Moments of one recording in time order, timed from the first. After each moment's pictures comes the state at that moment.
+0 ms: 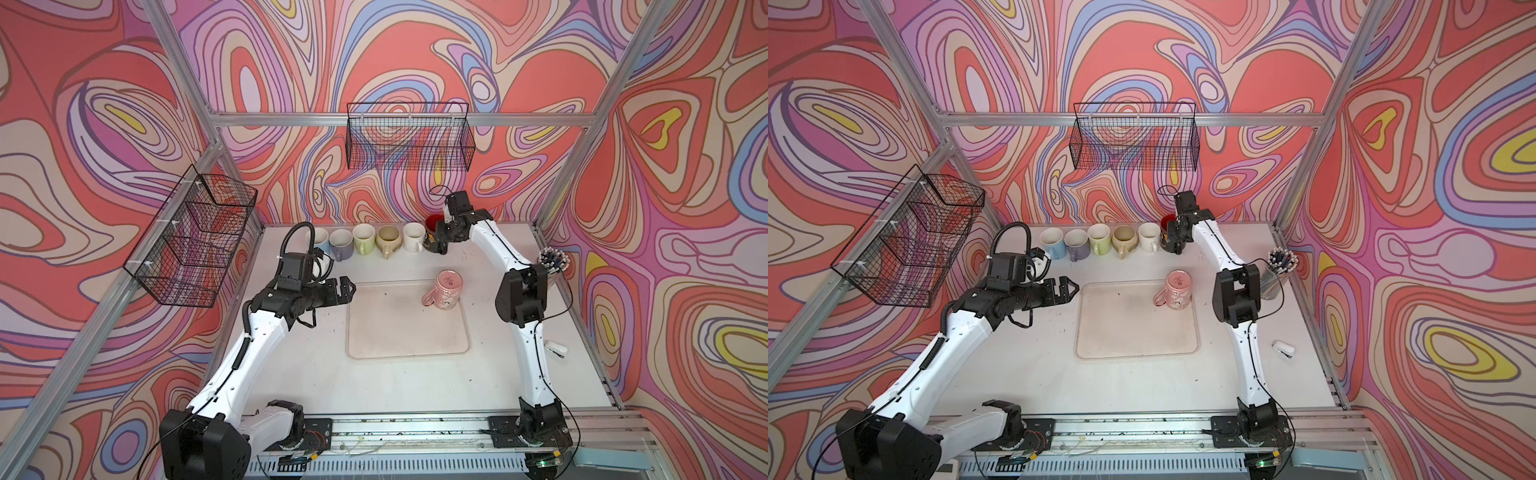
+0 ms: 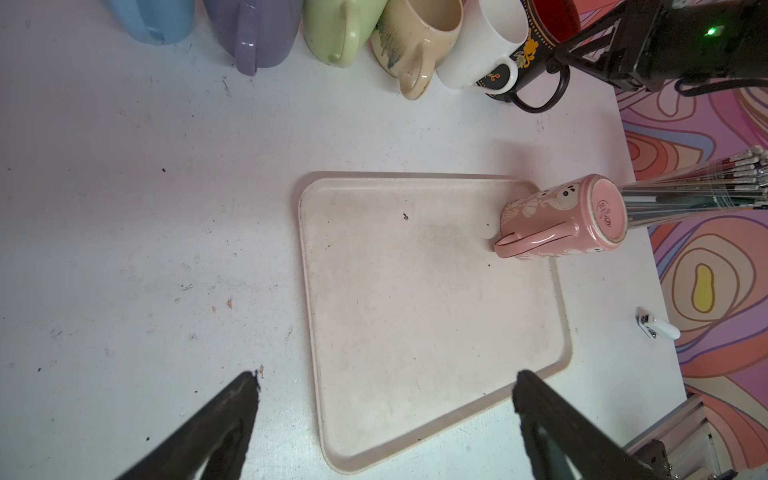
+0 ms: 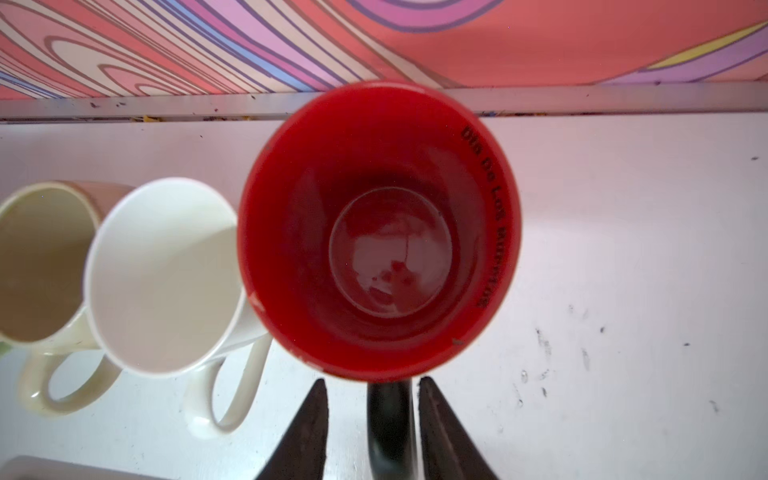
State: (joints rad) left arm -0.20 1.15 1.02 -0.68 0.29 -0.37; right arm 0.25 2.39 2.32 -0.84 -0.02 0.23
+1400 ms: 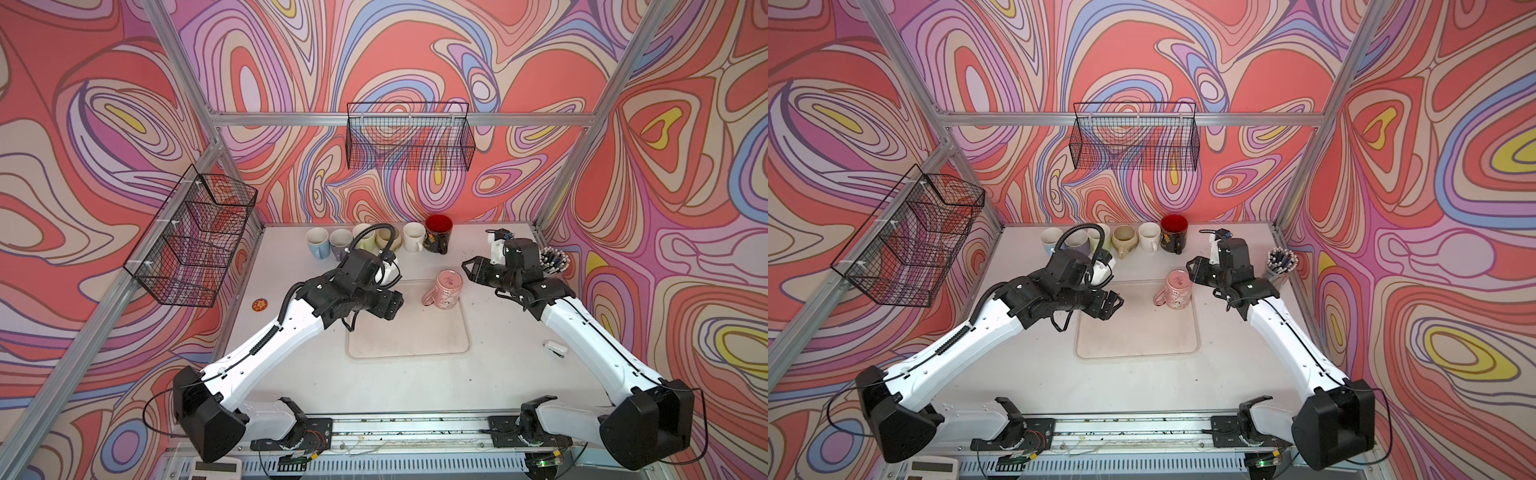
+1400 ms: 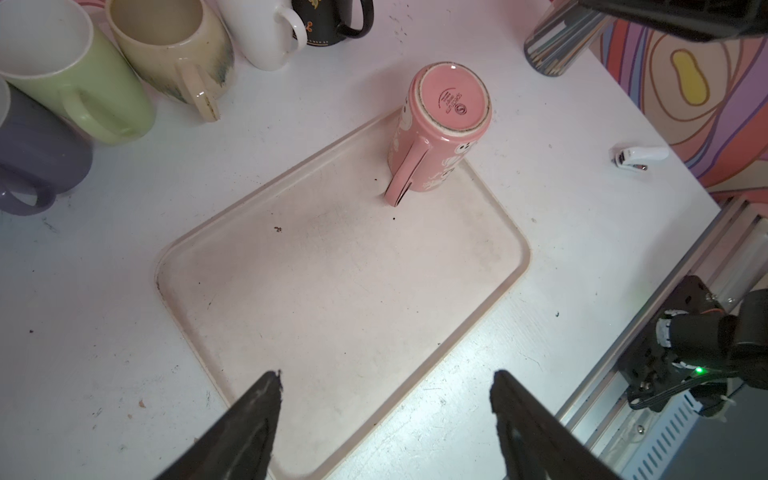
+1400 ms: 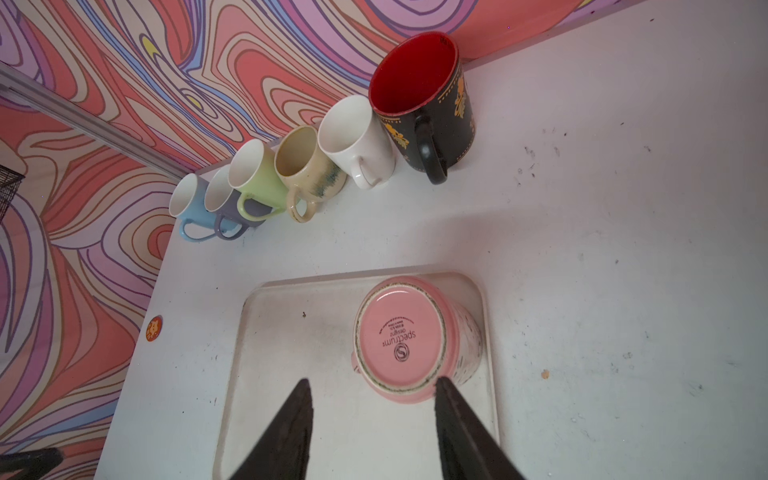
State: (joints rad) left arm -0.71 1.35 1.29 -0.79 0.06 -0.18; right arm 0.25 1.23 1.04 -0.41 -0.19 0.50
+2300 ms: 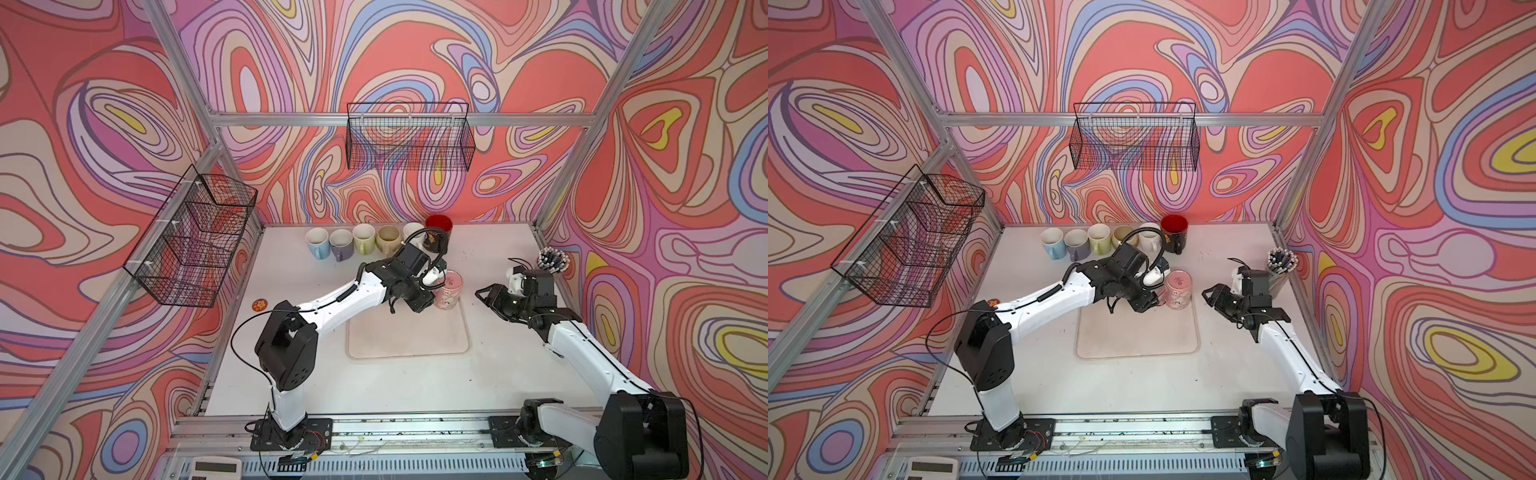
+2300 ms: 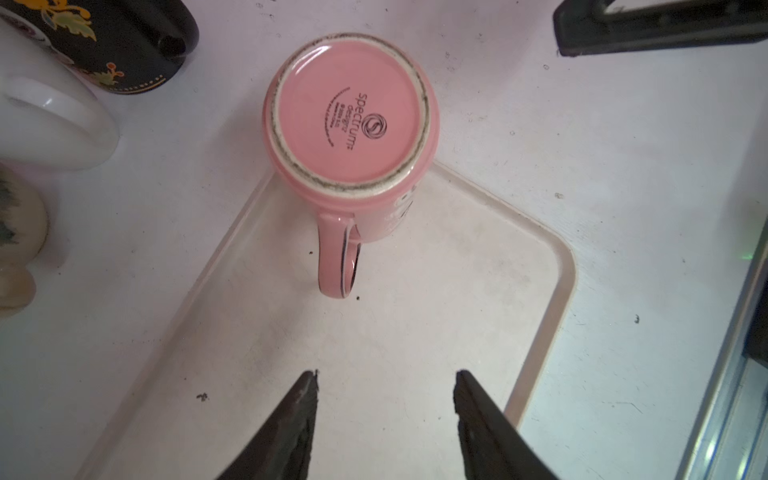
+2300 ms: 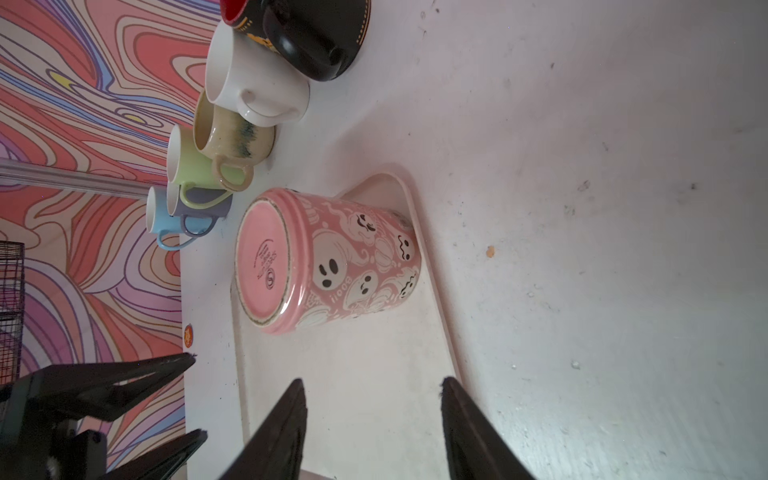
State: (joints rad) left arm -0.77 1.86 1.56 -0.64 0.17 0.17; right arm 0.00 1.18 0.71 -0.28 -0.46 0.66
